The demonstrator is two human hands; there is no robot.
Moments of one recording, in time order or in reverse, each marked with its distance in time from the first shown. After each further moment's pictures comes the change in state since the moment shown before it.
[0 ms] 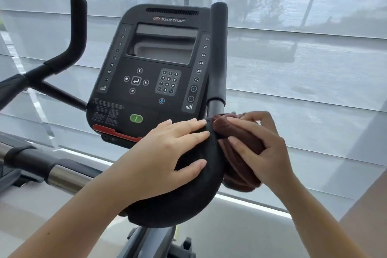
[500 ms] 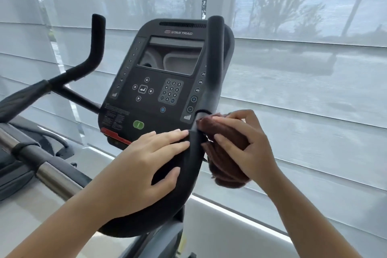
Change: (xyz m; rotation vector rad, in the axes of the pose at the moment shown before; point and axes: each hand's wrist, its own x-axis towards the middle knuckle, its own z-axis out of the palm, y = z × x) left_hand 0.007 0.024 0.013 0.108 0.109 -0.125; right_hand 0.040 0.045 -0.012 0.136 -0.128 -0.111
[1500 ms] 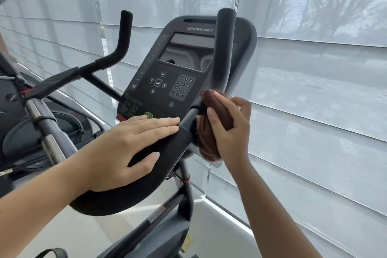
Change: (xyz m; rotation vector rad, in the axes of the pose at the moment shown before) left_hand 0.016 0.012 0.003 0.168 -0.076 -0.055; right_hand 0.031 0.044 0.031 0.221 0.215 0.018
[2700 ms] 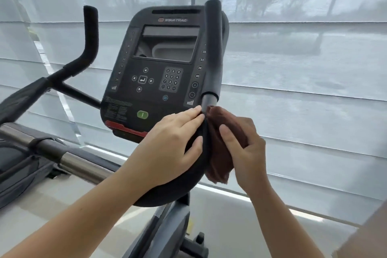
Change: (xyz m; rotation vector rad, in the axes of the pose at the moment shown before) left_hand -0.007 -0.005 0.003 -0.124 0.065 0.045; right_hand -0.086 -0.088 0.016 0.046 0.128 0.315
